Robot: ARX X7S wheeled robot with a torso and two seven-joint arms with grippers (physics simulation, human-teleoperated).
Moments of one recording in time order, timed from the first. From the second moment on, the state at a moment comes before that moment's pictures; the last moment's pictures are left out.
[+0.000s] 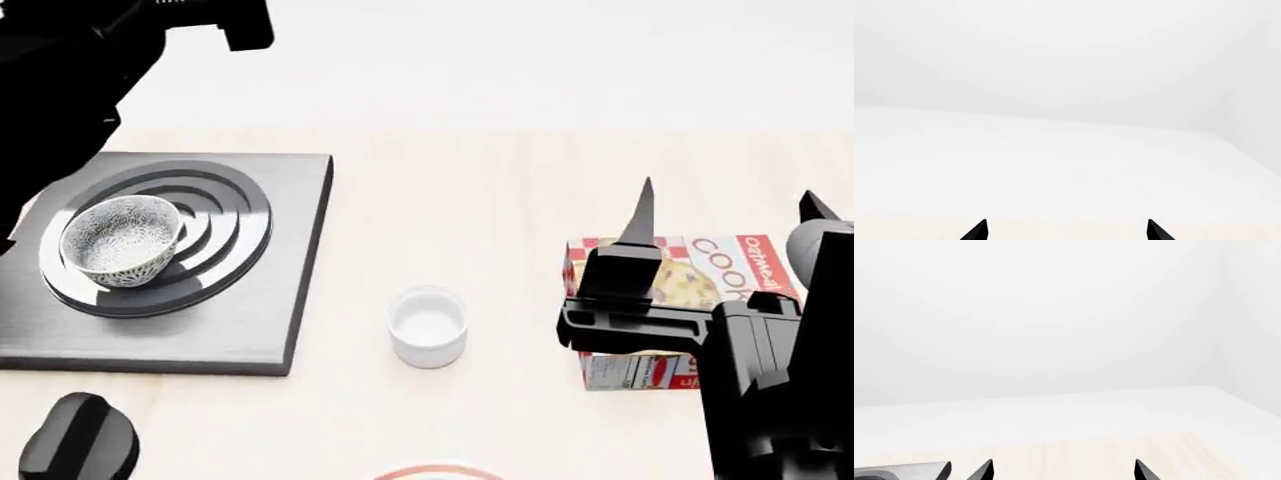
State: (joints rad) left arm -1.40 -0.09 0.24 -0.62 -0.50 -0.75 -0.22; right arm 0.59 0.23 0.28 -0.85 0.49 1.30 0.19
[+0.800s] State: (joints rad) left arm -1.38 -0.11 0.31 -0.59 -0.50 -0.74 -0.21; right arm 0.58 0.24 0.28 -0.85 0.52 1.29 0.21
